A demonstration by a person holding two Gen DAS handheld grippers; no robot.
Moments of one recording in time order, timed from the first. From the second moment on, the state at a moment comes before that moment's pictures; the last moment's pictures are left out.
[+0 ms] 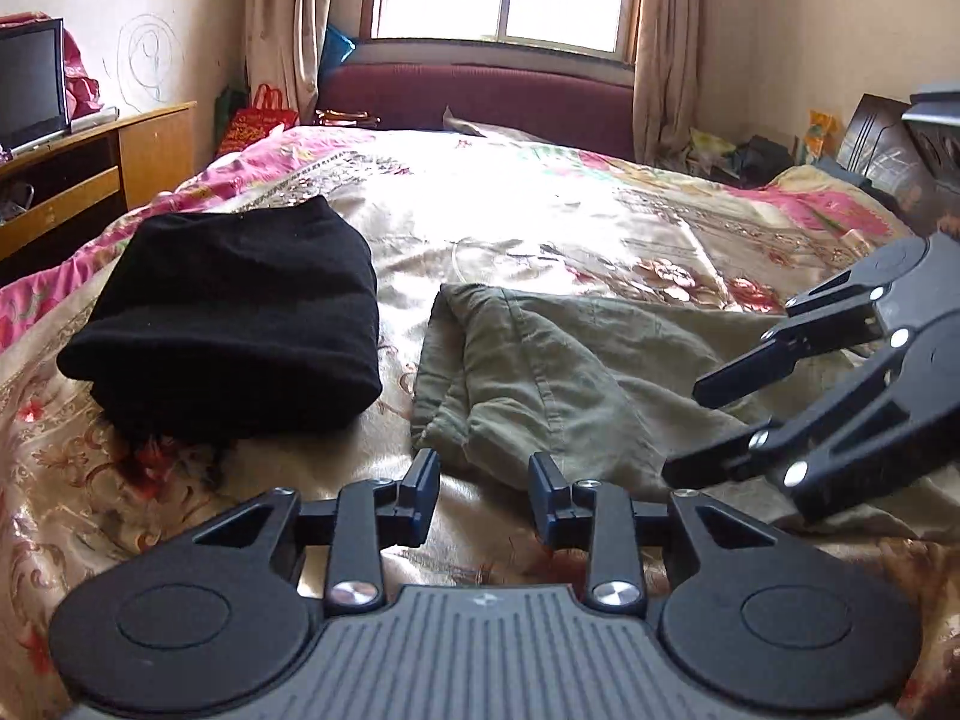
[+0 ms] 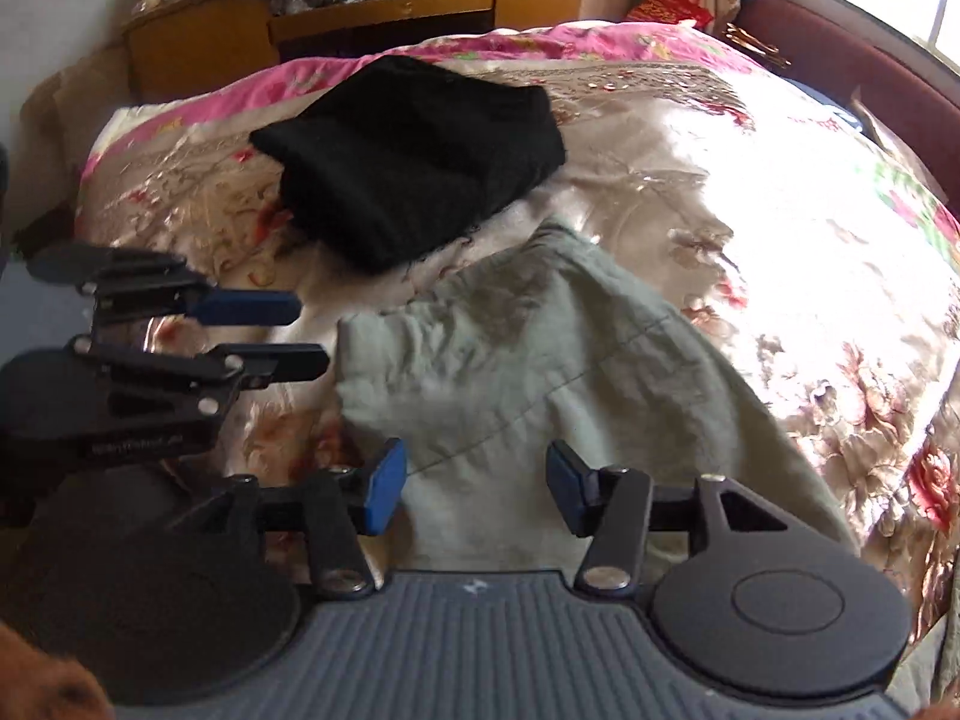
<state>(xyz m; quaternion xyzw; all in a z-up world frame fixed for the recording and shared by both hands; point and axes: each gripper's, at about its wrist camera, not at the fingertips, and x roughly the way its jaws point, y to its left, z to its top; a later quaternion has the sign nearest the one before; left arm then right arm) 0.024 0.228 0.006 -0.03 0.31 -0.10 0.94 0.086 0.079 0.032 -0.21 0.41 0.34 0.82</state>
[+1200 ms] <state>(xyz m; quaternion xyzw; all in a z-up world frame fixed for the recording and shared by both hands) 0.080 0.230 0.024 -0.21 0.40 -0.18 0.87 0.103 0.040 0.043 -0.05 0.37 0.36 0.86</state>
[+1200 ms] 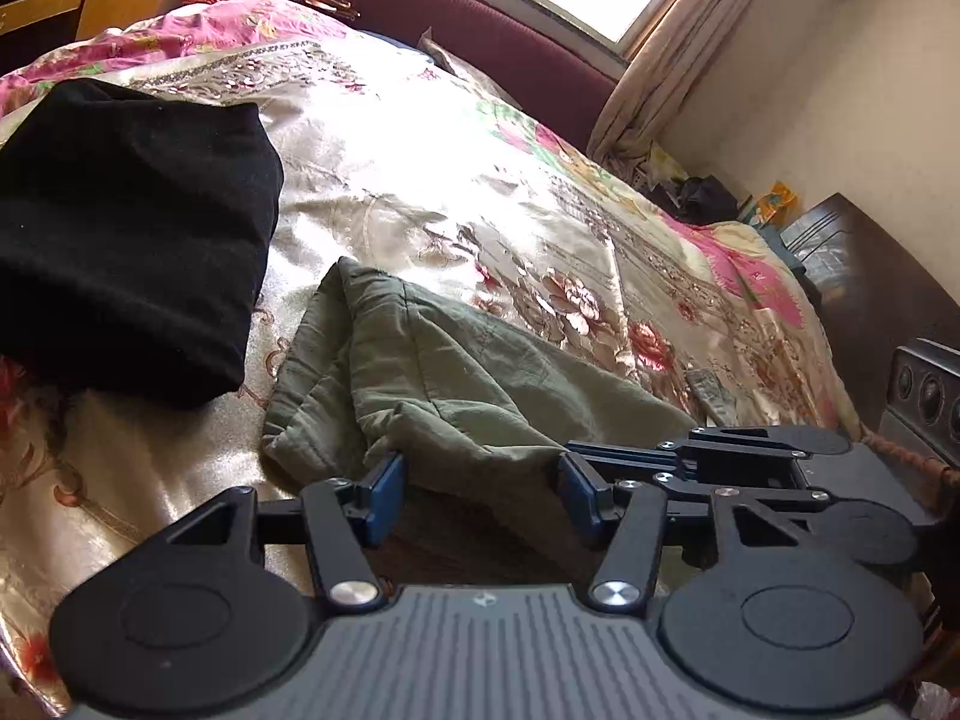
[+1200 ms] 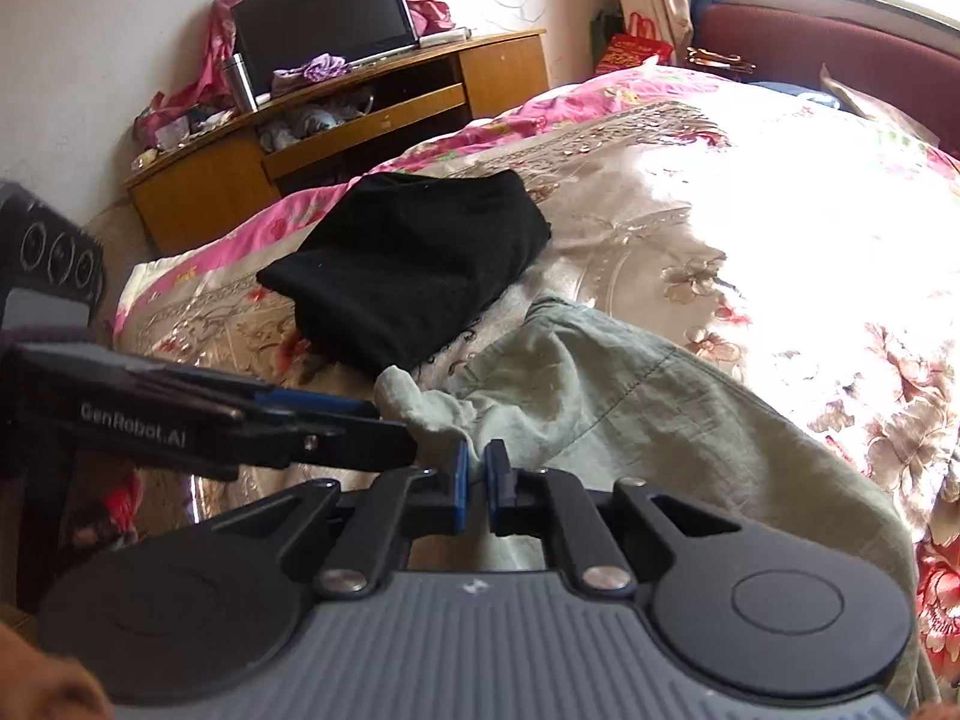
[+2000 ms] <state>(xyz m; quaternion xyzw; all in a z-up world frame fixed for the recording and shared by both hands) 0.111 0.219 0.000 -0.20 0.43 -0.13 0.87 0.068 0.065 -0.006 -0.20 0.36 0.34 0.84</state>
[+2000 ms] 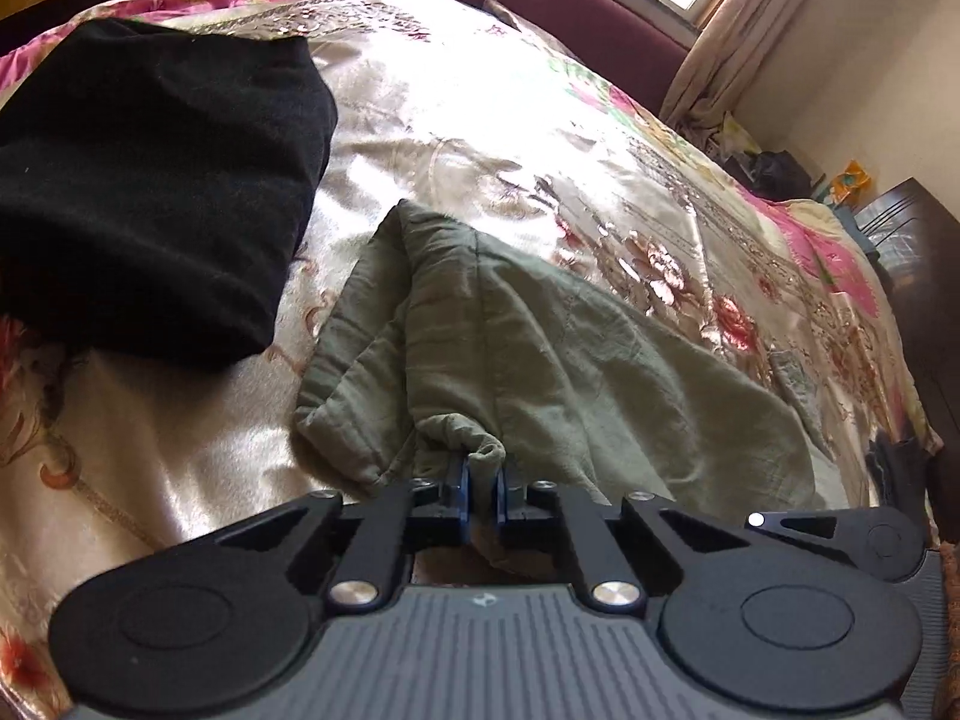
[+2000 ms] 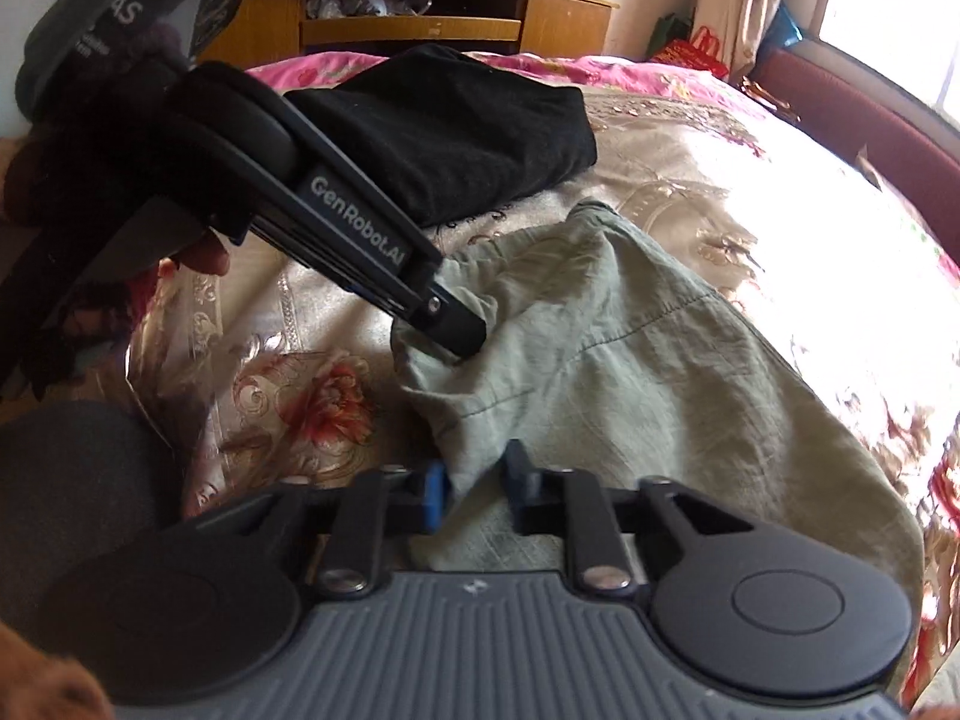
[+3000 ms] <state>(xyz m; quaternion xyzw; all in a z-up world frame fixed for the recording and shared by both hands) 0.098 0.174 -0.013 -0.01 0.43 -0.12 0.90 0.075 0.003 0.029 -0.05 0.35 0.26 0.90</state>
